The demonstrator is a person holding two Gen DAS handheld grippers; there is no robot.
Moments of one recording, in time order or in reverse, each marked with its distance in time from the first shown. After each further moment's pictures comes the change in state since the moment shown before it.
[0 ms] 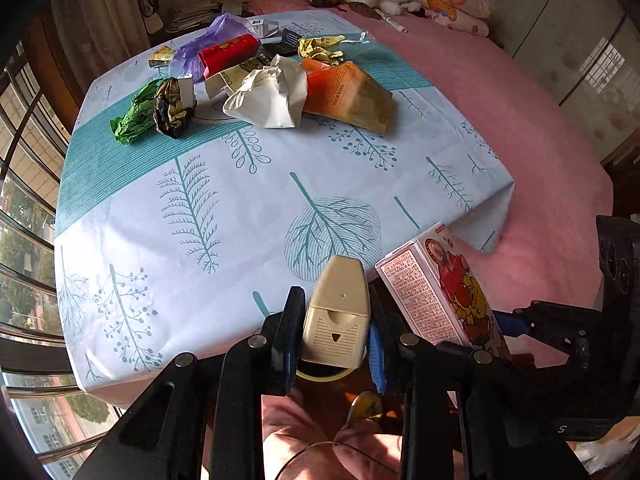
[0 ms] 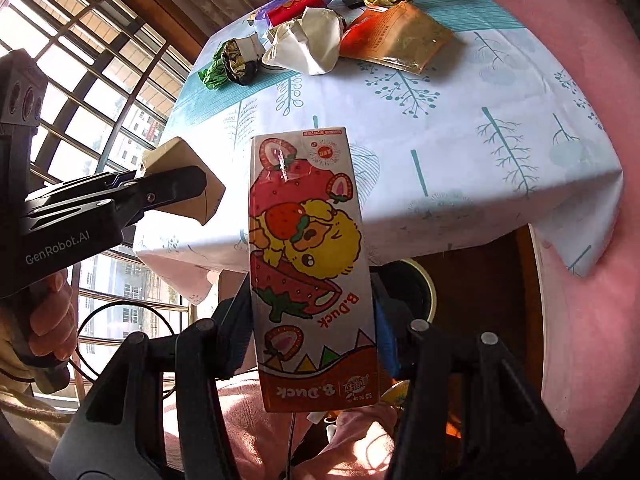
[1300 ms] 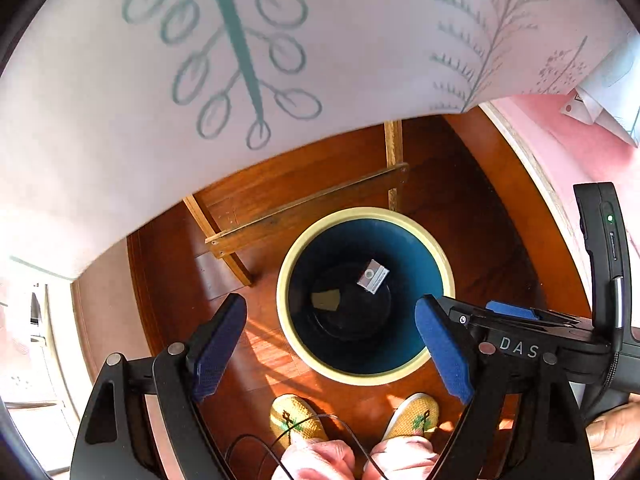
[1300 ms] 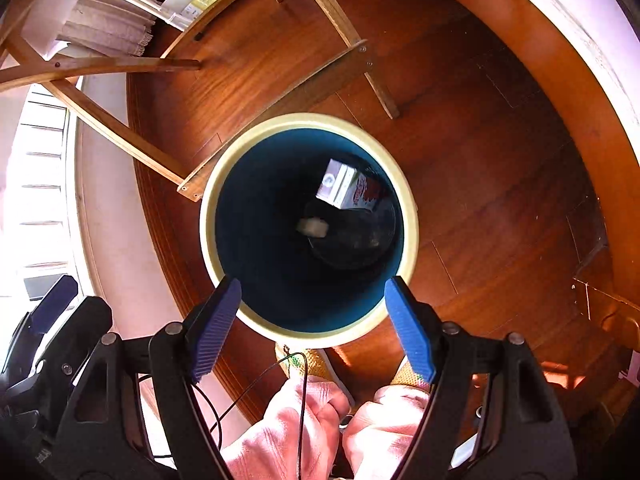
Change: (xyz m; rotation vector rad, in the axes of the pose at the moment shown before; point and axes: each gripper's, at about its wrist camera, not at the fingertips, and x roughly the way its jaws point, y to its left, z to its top) left arm 0.272 0.015 -0.165 -0.034 0.062 0.151; right arm 0.293 -0.201 -0.209 0.431 0.164 -0.134
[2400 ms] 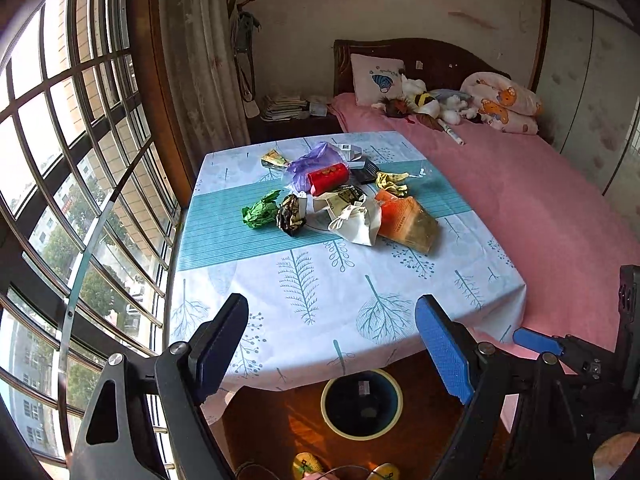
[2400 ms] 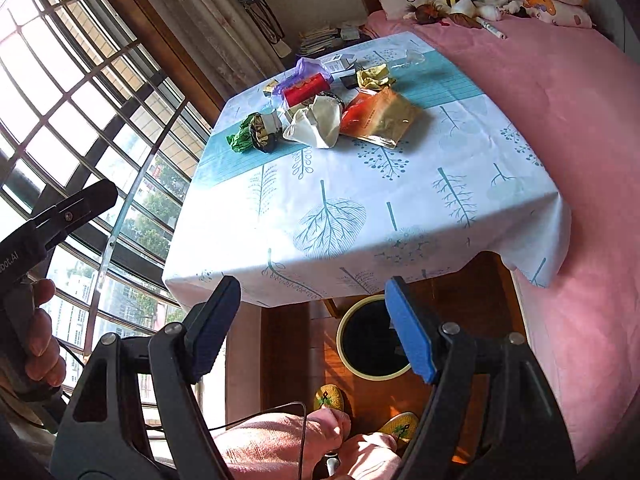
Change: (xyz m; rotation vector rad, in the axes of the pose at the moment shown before) left arm -0.496 0.045 0.122 -0.149 -0.417 0.087; right arm -0.502 0.201 -0.021 -0.431 -0.411 0.177
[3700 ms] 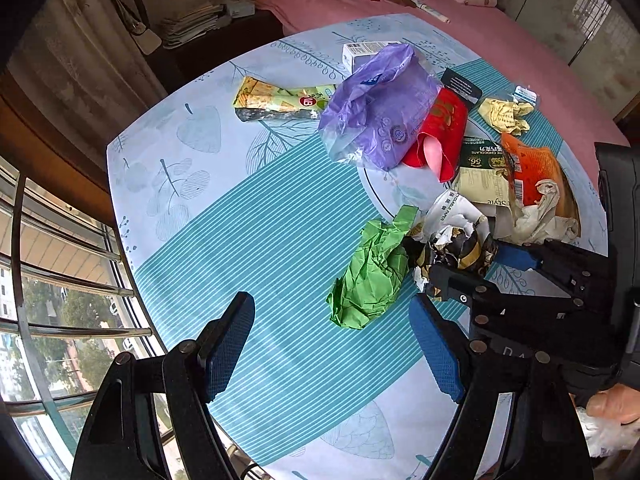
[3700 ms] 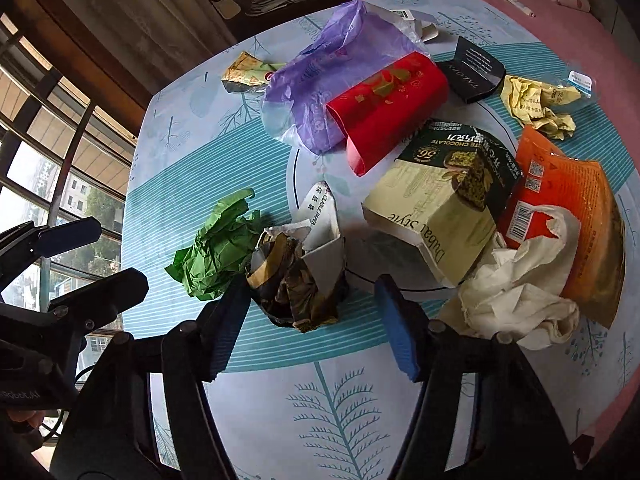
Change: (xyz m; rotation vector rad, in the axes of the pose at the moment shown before) left arm 0.414 0.179 0.169 0.369 0.461 -0.231; right arm 0.406 0.098 0.221 0.145 0.176 -0.239
